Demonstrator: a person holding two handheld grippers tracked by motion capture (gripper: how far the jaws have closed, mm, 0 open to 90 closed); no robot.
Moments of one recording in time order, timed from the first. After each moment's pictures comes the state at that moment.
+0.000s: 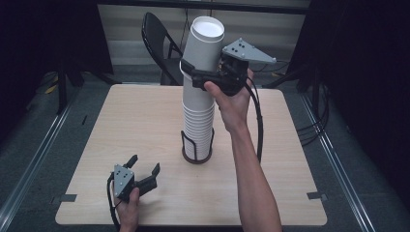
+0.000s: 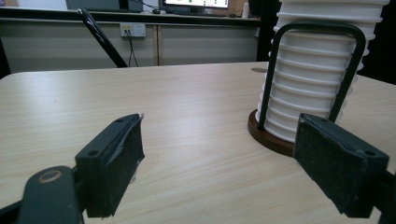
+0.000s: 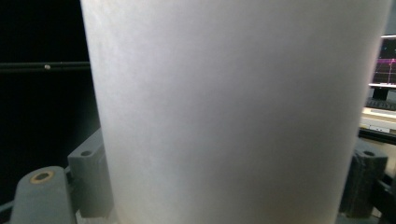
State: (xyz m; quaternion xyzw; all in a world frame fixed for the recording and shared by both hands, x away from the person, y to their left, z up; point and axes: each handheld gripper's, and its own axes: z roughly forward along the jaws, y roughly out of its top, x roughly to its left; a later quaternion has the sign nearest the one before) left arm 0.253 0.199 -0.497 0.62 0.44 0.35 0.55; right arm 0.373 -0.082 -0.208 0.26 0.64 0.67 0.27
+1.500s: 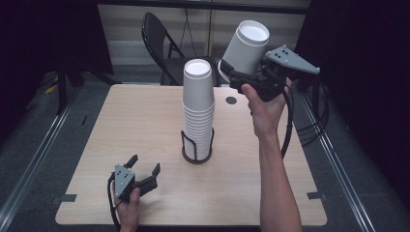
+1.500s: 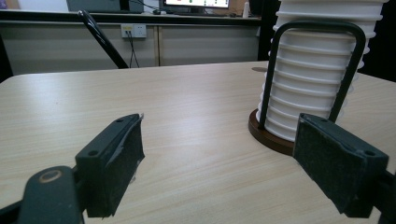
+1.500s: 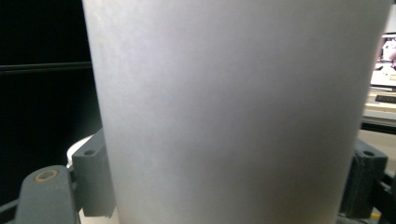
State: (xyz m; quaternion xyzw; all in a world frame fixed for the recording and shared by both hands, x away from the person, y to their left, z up) left arm 0.253 0.197 -0.497 0.62 0.44 0.35 0.55; right arm 0.359 -0.154 -0.213 0.33 0.61 0.65 0.32
